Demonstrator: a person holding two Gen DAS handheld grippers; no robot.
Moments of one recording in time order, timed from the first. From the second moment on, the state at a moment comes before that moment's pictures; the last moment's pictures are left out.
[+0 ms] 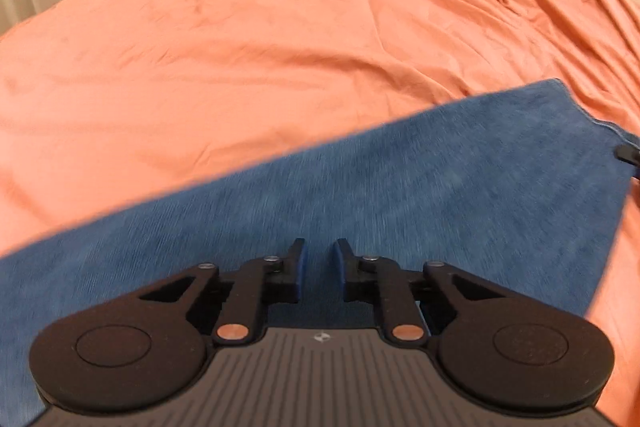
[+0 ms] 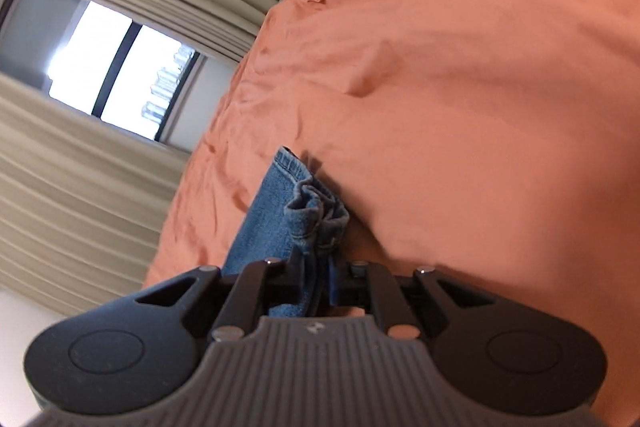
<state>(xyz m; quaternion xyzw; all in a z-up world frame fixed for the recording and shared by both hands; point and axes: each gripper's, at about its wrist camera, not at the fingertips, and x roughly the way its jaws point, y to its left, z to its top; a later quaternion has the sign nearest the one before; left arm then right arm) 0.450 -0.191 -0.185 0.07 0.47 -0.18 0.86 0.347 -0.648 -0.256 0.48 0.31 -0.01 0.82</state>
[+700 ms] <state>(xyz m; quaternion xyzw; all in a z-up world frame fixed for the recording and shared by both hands) 0.410 -0.245 -0.176 0.16 0.46 -0.24 0.84 0.350 -0.631 -0.202 0.38 0.33 -0.01 0.87</state>
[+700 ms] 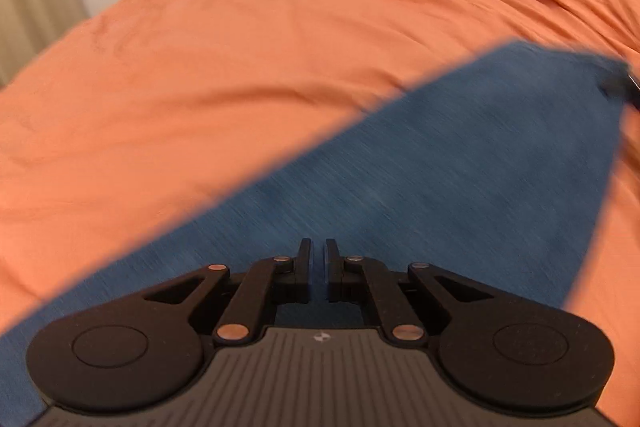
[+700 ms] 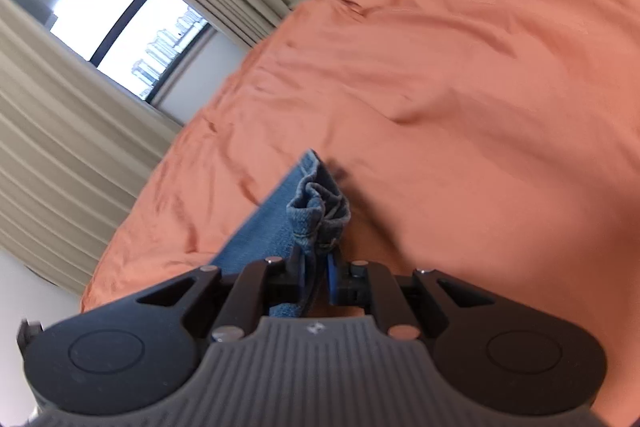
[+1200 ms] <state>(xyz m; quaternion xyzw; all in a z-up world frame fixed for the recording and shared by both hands) 0.296 -0.189 -0.149 0.06 0.47 -0.29 0.83 0.358 -0.471 -0.035 0.18 0.27 0.09 0.94</state>
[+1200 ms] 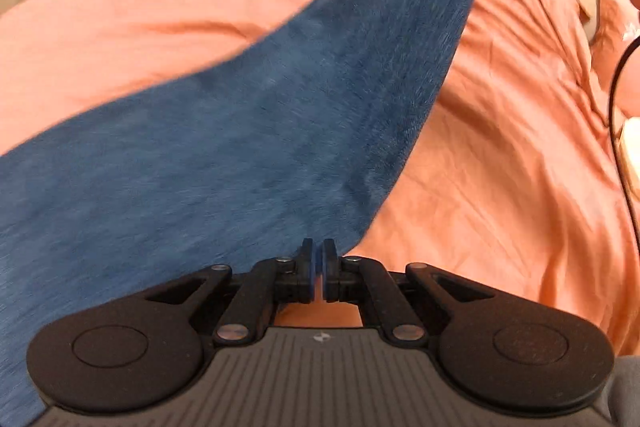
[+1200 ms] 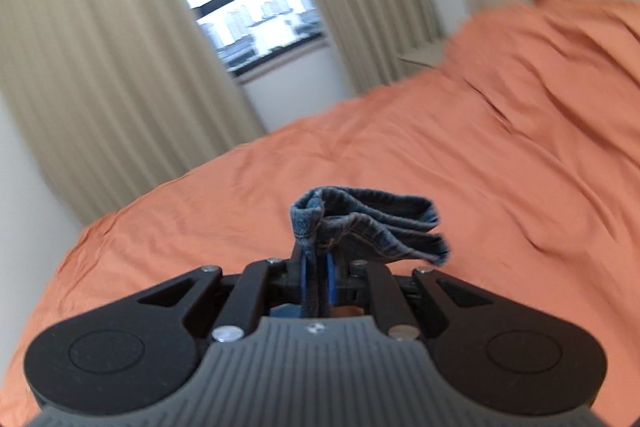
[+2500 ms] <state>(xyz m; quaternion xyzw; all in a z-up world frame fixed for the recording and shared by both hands) 0.335 0.082 -0.165 -0.24 0.46 -0.15 0.85 0.337 -0.237 -0.154 -0.04 0.42 0.15 0.89</state>
